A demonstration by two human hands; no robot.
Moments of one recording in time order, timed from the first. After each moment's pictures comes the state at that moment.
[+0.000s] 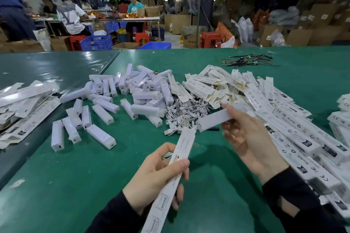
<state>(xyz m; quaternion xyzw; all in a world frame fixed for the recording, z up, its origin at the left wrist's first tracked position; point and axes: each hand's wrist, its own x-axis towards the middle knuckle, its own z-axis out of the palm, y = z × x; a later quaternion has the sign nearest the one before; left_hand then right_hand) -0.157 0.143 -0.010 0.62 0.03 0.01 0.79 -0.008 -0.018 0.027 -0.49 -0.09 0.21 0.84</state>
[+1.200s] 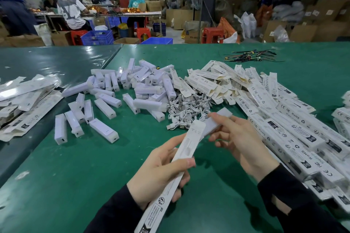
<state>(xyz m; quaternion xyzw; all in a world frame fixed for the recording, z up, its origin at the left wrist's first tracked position) -0.157 0.137 -0.007 0.59 0.03 0.01 0.81 -0.023 -0.004 0.015 -0.60 -0.14 0.24 0.75</state>
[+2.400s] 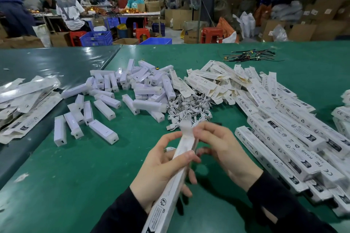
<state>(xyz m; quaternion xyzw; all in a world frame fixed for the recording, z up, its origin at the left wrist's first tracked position) -0.154 0.129 -0.002 0.56 0.08 0.07 0.82 -0.042 0.010 0.002 -0.59 -0.31 0.26 0.70</state>
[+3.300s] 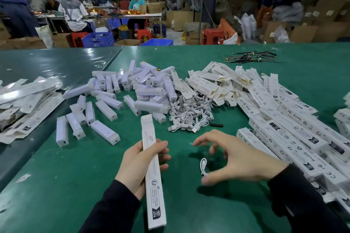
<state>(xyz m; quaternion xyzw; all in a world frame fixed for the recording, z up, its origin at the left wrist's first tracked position) -0.149 0.162 -0.012 0.51 0.30 0.16 0.79 -0.013 -0.020 0.002 -0.82 -0.46 0.20 0.28</state>
